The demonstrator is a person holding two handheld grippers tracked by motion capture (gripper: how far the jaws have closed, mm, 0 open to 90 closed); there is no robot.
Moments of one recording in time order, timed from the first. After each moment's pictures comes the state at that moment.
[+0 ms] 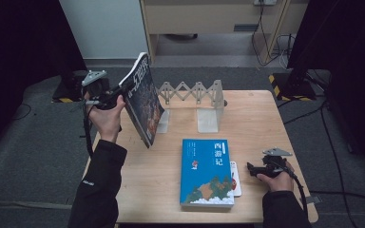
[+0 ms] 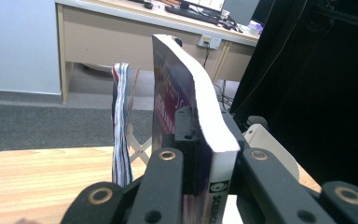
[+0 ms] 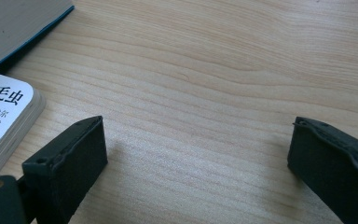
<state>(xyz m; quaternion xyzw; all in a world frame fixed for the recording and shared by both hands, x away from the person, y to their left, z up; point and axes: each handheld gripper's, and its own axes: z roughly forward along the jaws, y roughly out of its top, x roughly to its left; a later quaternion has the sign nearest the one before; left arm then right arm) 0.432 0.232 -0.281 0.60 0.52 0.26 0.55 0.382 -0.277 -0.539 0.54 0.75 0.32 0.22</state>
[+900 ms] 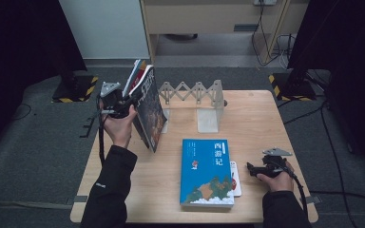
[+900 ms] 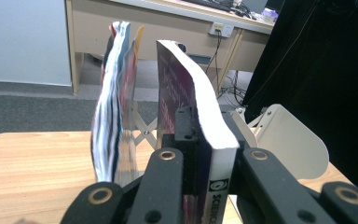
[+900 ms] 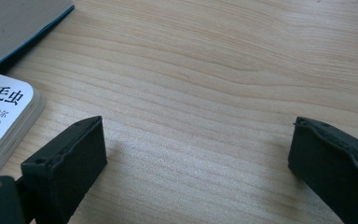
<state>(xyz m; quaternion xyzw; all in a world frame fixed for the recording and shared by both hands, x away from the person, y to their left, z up) 0.439 0.214 -0.325 0.61 0.53 0.27 0.53 0.382 -0.277 -0.539 0.54 0.75 0.32 0.22</state>
